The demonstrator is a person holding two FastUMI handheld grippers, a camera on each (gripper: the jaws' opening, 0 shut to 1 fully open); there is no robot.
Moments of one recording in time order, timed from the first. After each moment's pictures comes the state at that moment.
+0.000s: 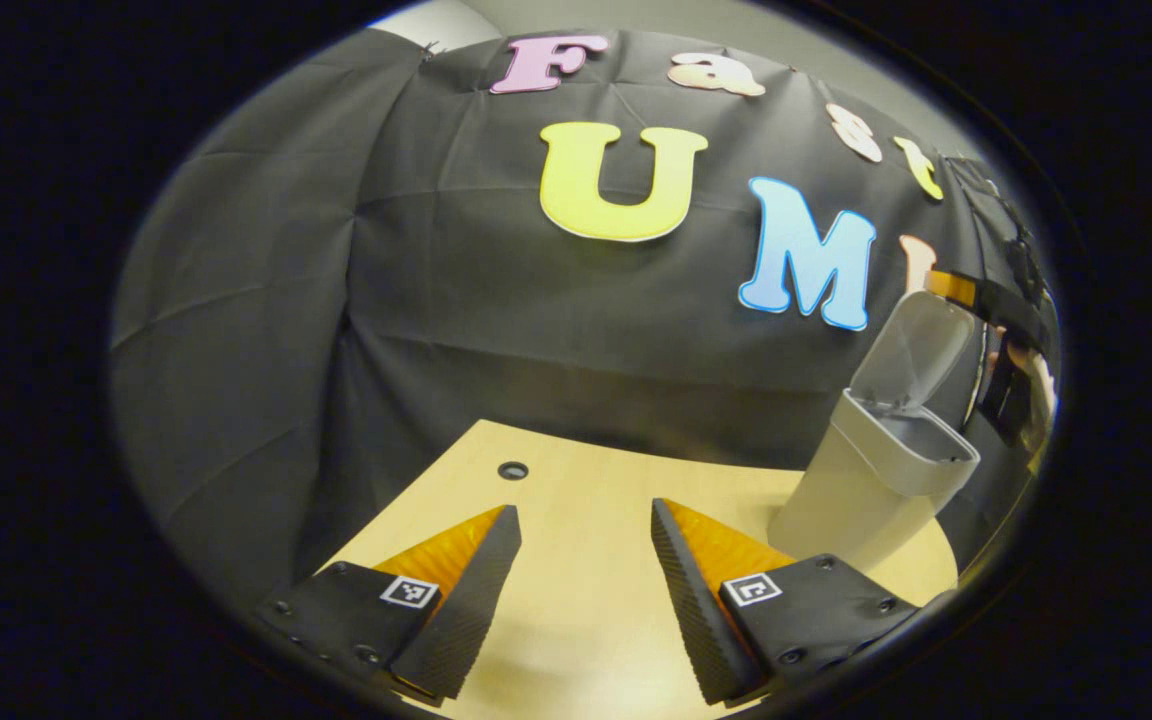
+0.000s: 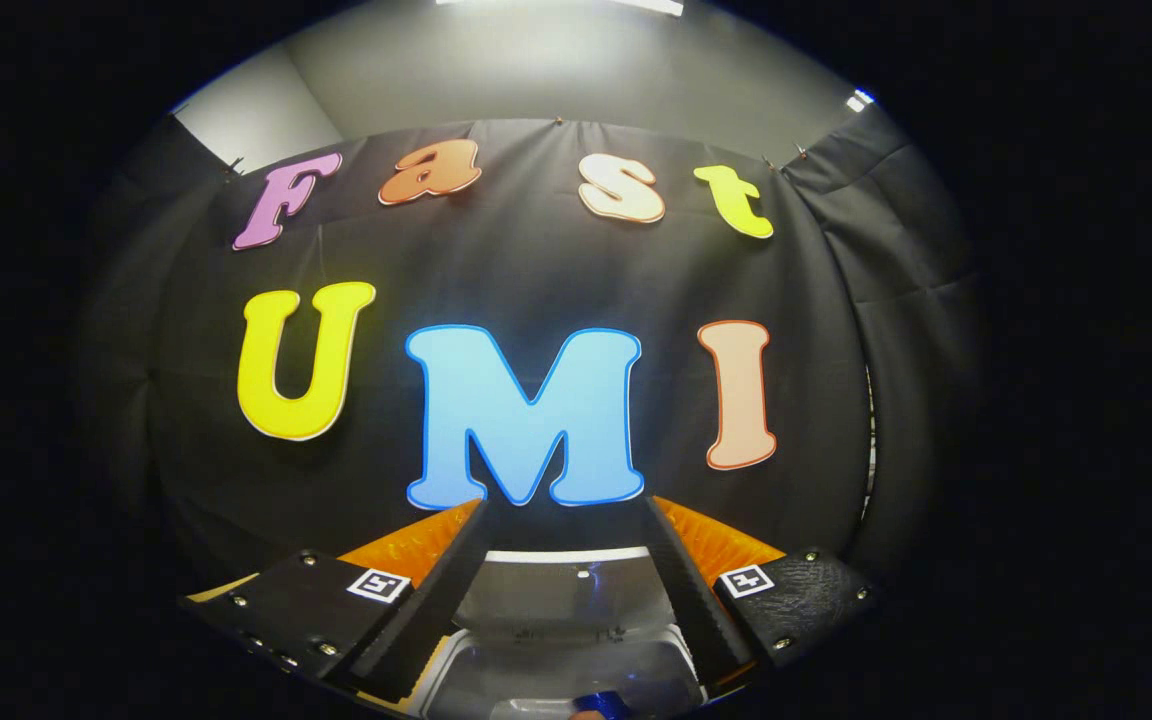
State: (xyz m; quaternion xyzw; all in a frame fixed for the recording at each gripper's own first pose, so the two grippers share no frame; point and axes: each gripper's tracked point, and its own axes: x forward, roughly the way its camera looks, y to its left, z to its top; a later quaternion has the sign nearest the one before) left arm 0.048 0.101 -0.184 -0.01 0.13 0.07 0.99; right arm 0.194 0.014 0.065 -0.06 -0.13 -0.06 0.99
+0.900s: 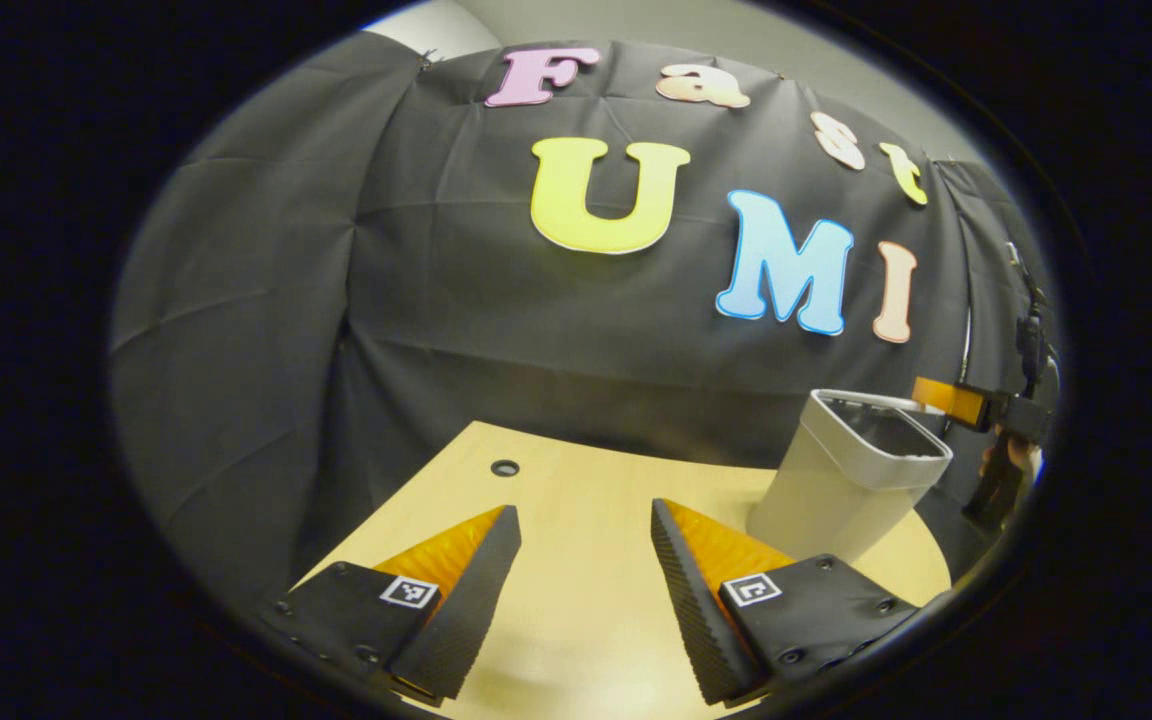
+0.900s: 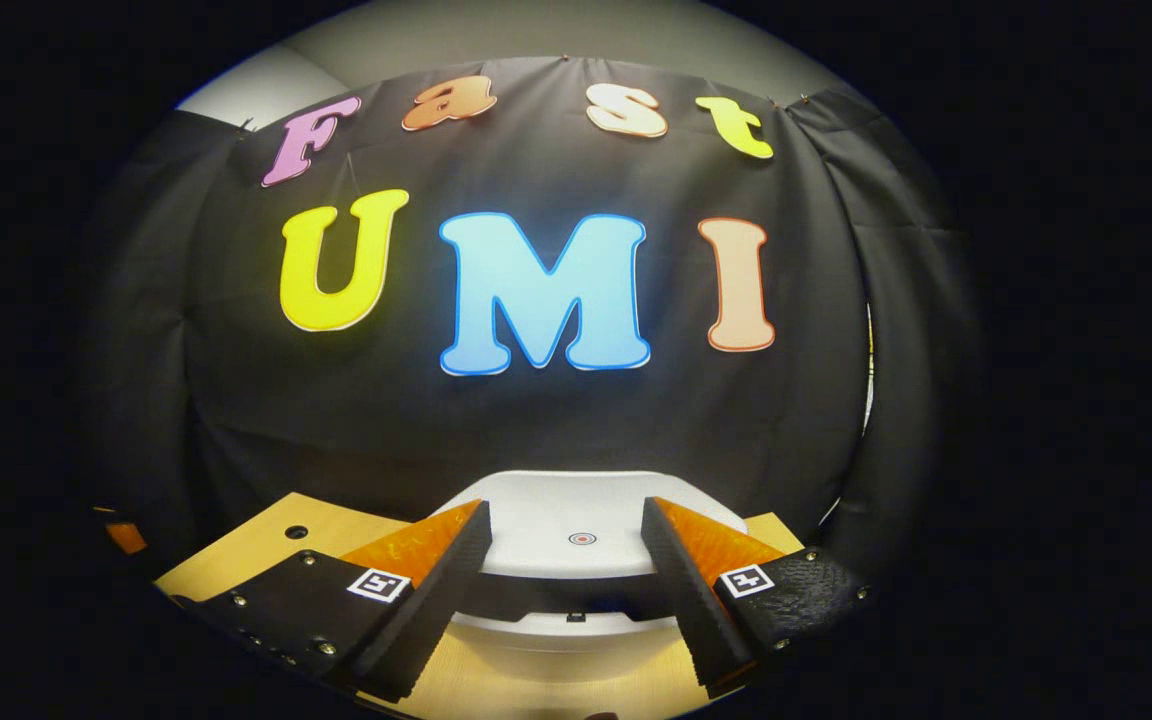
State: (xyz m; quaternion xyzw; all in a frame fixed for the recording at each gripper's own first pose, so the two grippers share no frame) left arm 0.007 0.075 -0.175 -0.01 0.12 0.06 0.99; right arm 0.137 0.008 -0.067 -0.05 0.02 -0.04 1.00
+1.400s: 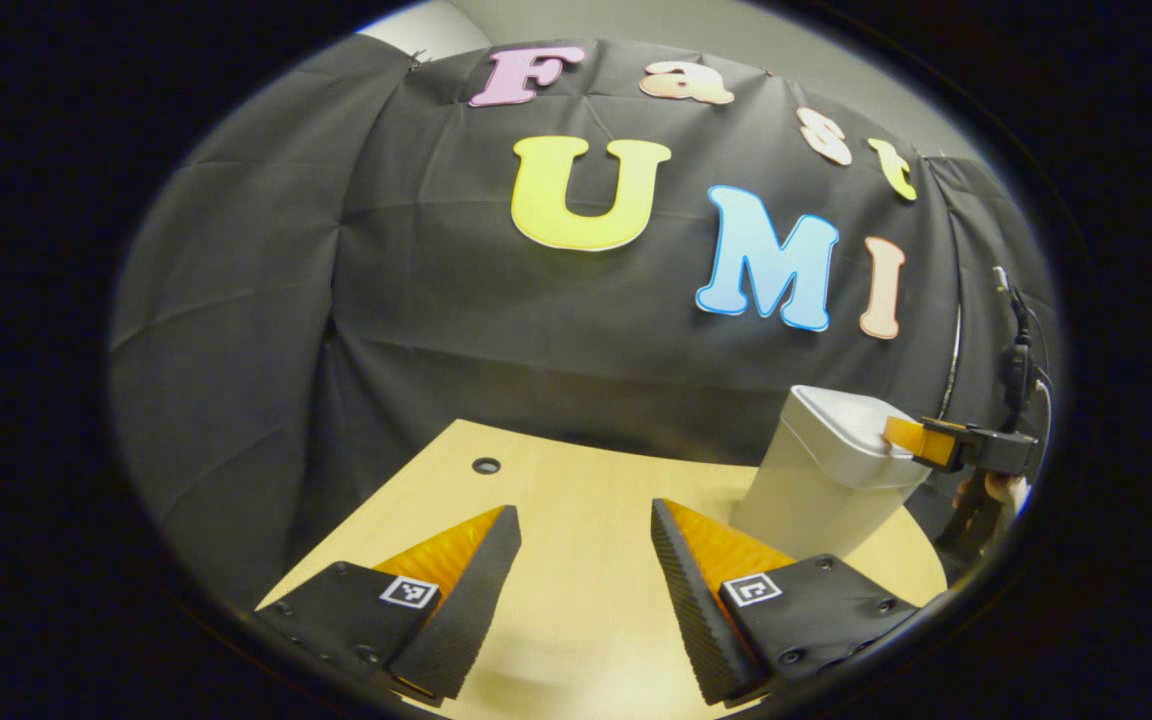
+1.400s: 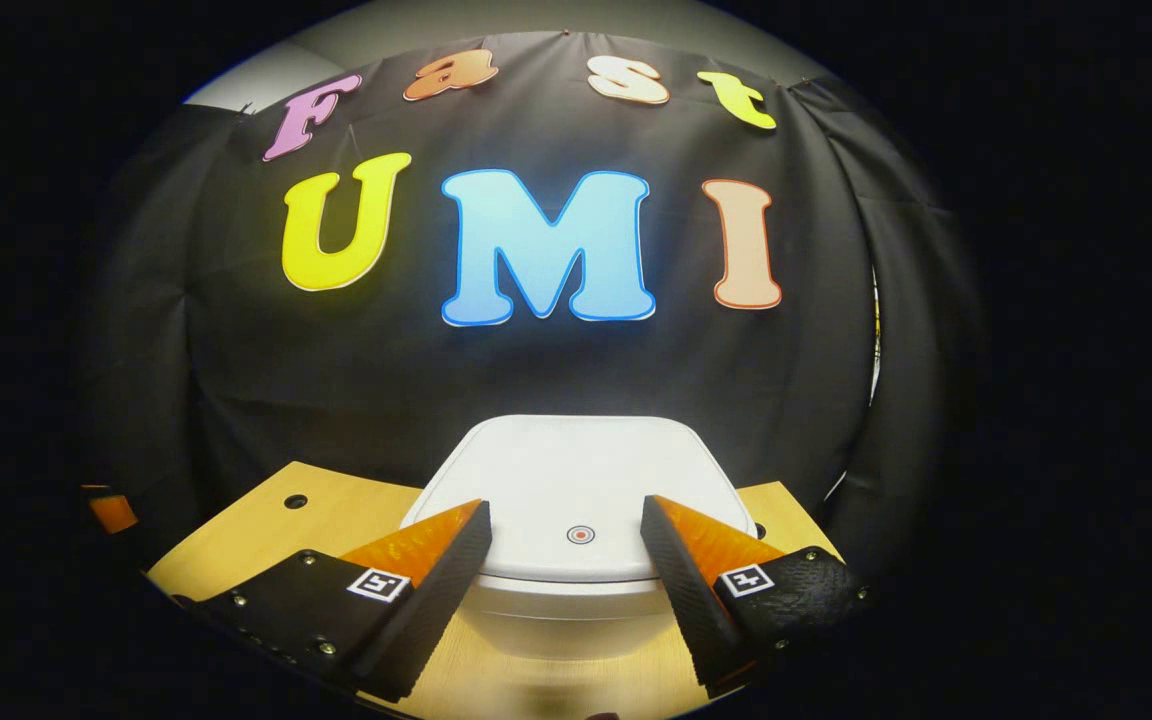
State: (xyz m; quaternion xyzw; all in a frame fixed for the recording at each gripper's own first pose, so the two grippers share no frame) left arm 0.017 0.052 -0.178 -0.01 0.13 0.05 0.99; right arm 0.138 0.005 -0.100 -0.05 0.05 -0.03 1.00
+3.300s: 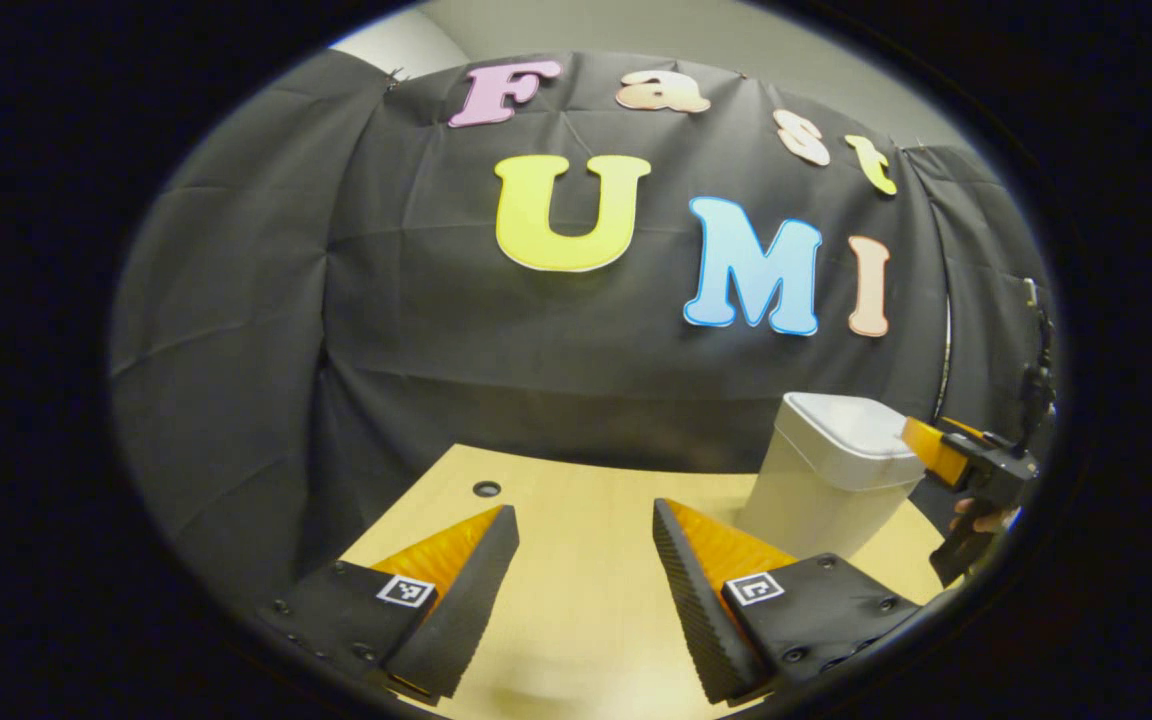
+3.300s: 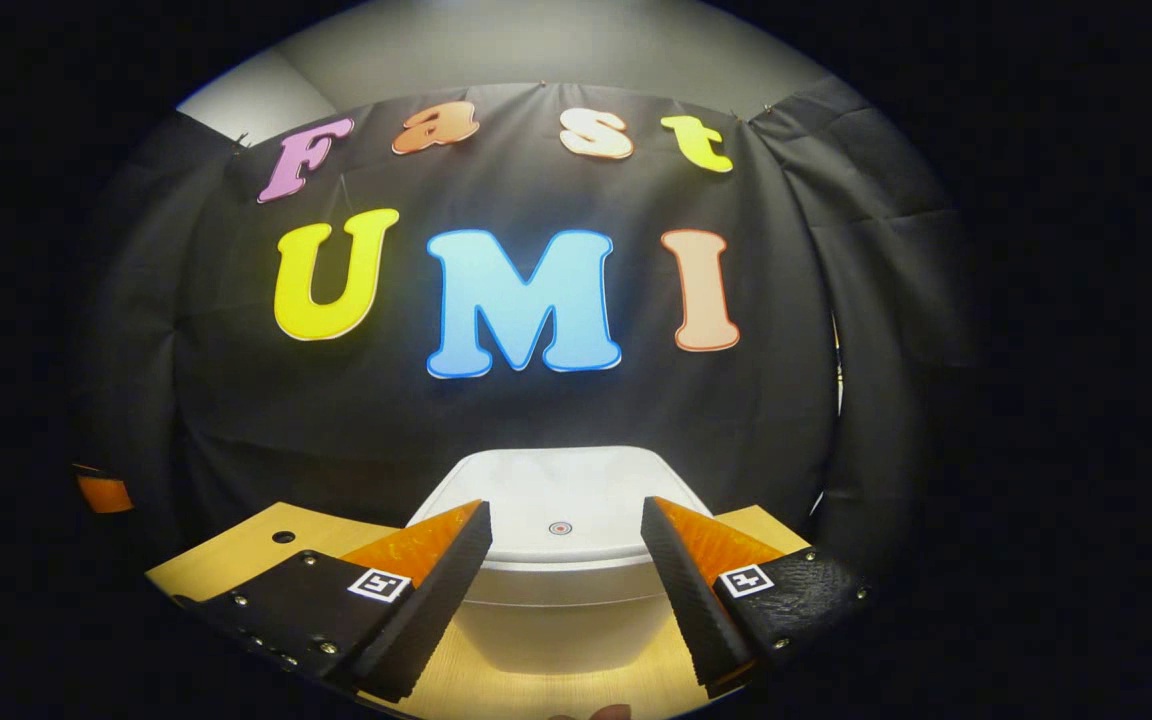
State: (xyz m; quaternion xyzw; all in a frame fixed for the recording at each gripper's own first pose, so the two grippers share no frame) left arm 0.022 0.053 -0.152 0.03 0.09 0.03 0.99; right arm 0.115 -0.016 -0.085 -0.04 -0.06 -0.07 0.99
